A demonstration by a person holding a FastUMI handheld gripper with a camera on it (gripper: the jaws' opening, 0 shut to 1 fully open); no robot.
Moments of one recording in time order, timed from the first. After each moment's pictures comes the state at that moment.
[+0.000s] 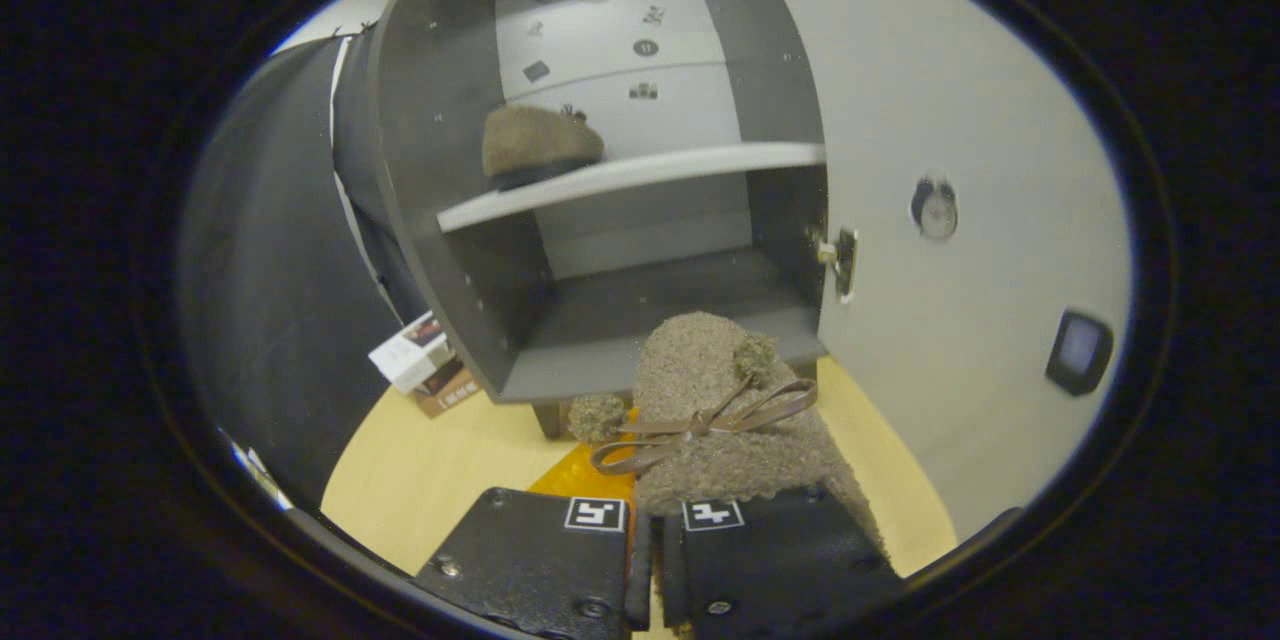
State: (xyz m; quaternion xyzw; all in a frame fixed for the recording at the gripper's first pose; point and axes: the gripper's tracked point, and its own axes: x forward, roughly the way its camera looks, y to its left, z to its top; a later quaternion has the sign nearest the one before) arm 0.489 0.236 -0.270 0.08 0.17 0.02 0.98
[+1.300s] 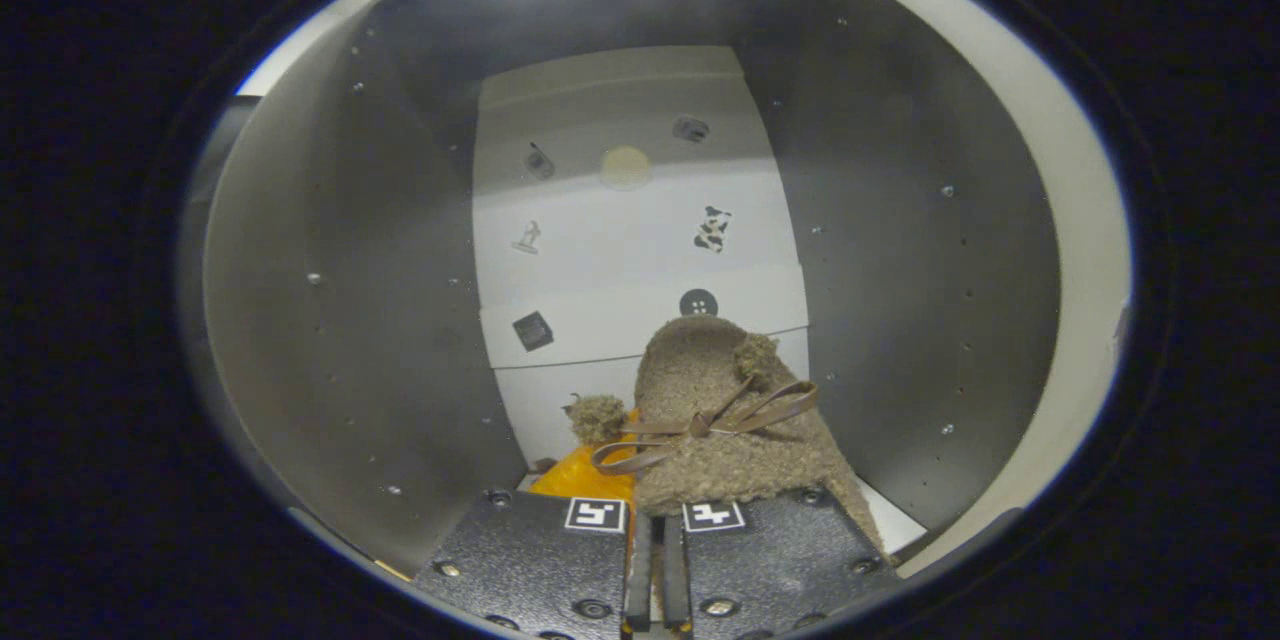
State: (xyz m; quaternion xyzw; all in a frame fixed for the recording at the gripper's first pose) arm 0.700 0.249 -0.024 0.08 -0.03 0.02 1.00
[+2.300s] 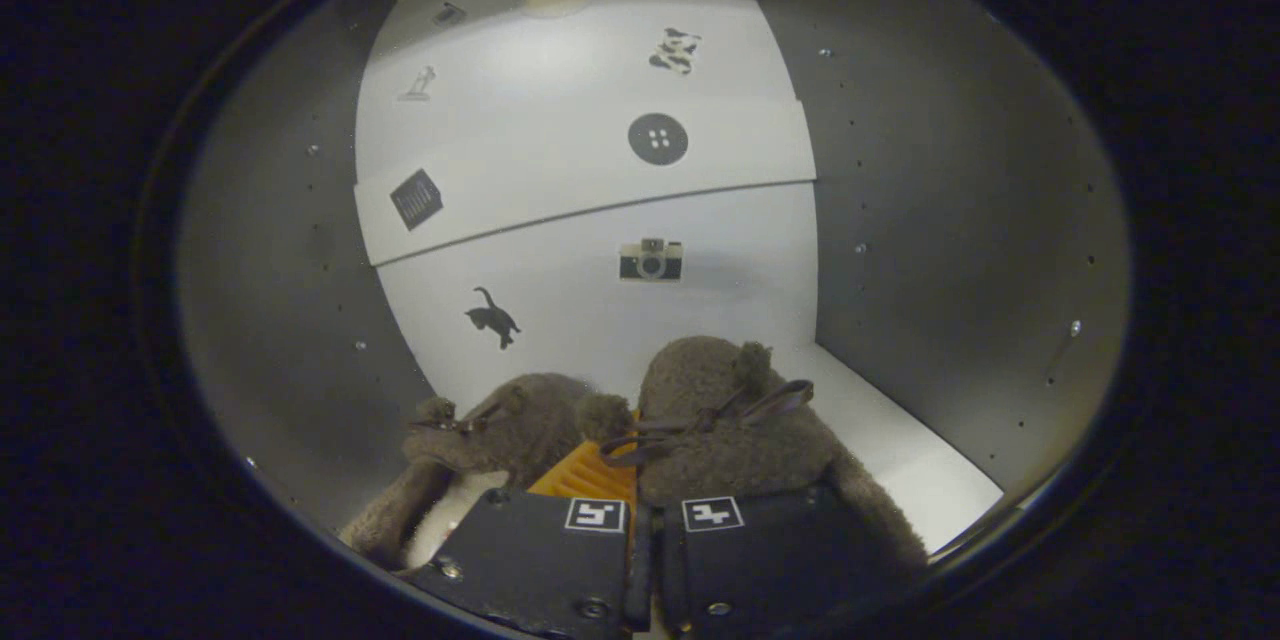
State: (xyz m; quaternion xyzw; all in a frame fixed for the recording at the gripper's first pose) arm 0.778 0.241 -0.121 0.10 0.14 -0.04 0.98
